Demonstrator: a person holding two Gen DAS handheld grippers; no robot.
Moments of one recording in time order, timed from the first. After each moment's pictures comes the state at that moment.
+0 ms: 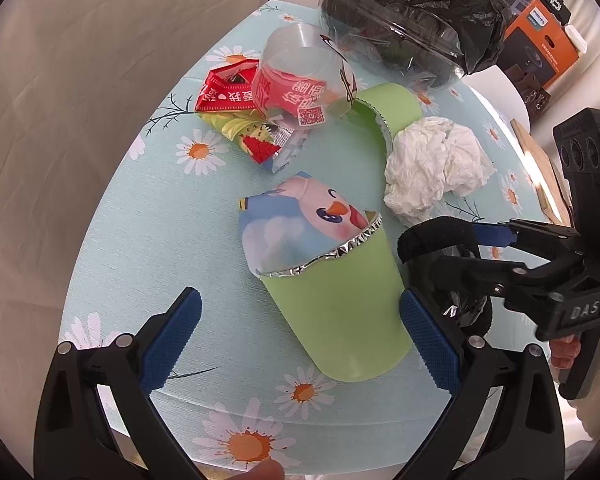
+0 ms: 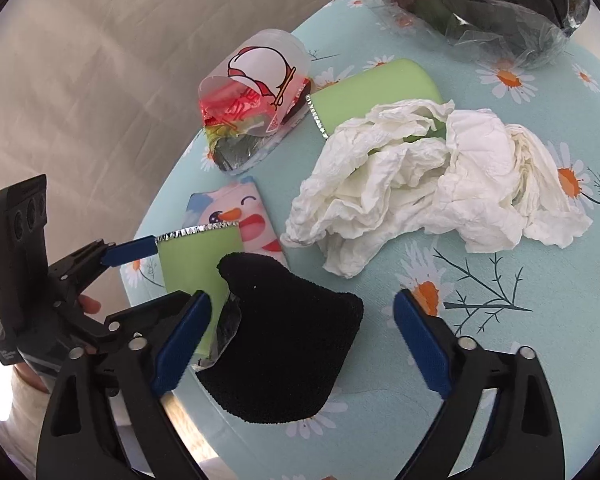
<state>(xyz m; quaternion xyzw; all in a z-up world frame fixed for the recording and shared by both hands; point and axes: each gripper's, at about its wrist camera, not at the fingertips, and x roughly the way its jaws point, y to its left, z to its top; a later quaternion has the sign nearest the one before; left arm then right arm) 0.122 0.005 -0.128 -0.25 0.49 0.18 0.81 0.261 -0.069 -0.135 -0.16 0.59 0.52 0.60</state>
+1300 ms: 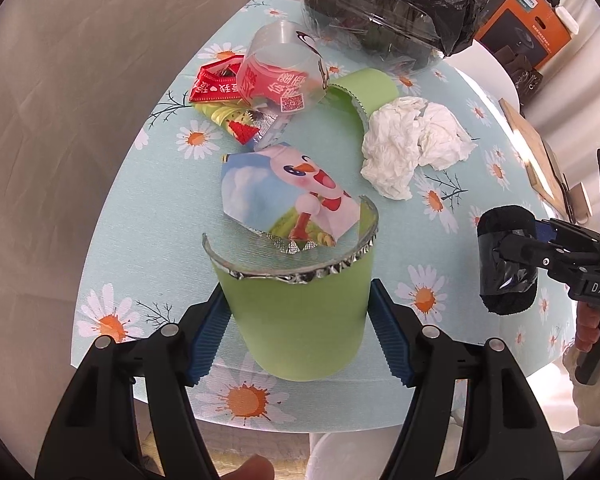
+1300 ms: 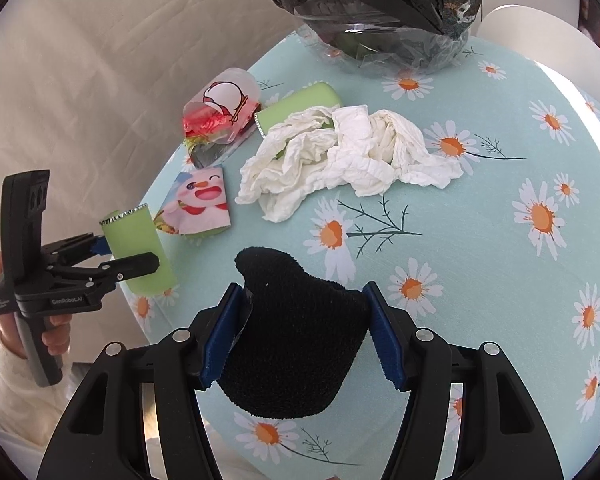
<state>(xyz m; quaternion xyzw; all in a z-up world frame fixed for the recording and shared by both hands) 0.109 -0.011 -0.103 -0.24 0.52 0.16 0.81 0.263 -0.167 -0.089 -0.15 0.55 0.47 0.68</state>
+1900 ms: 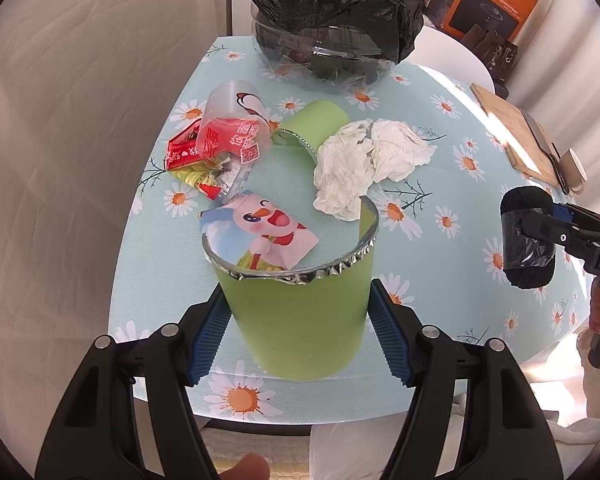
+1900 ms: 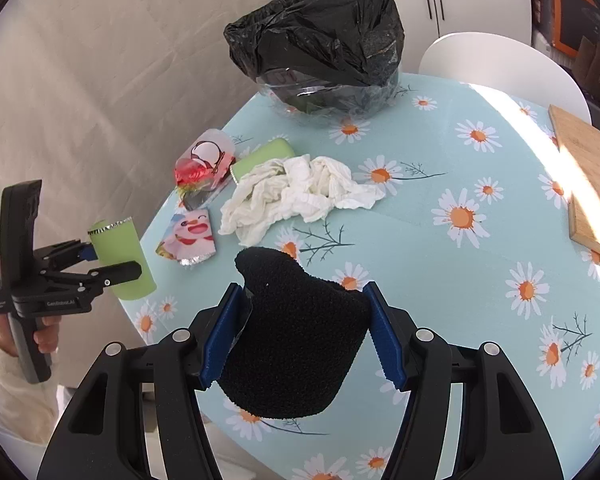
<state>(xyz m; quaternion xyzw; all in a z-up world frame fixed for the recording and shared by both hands) 0.130 -0.041 -0.052 -0.15 0.51 0.15 0.83 0.271 -0.234 -0.044 -0.09 0.50 0.44 0.74</state>
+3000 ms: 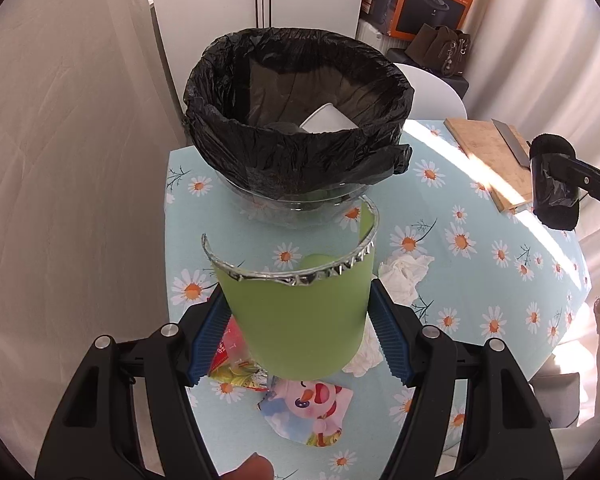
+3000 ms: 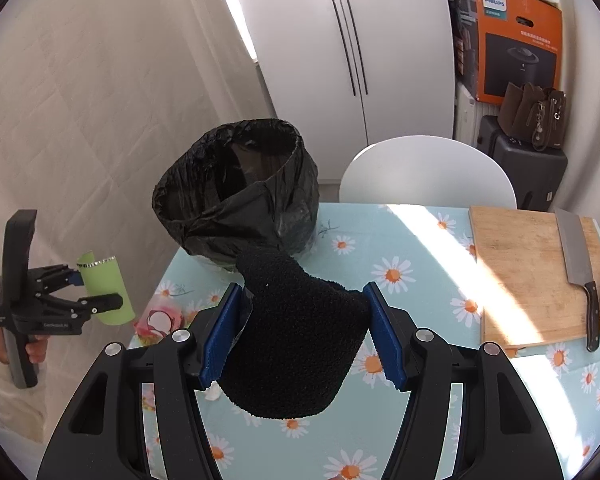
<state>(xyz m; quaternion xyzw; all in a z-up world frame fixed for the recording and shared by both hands) 0.268 0.043 0.036 -0.05 0.50 0.05 0.86 0.373 -0.208 0.074 -0.03 0.41 0.33 0.85</state>
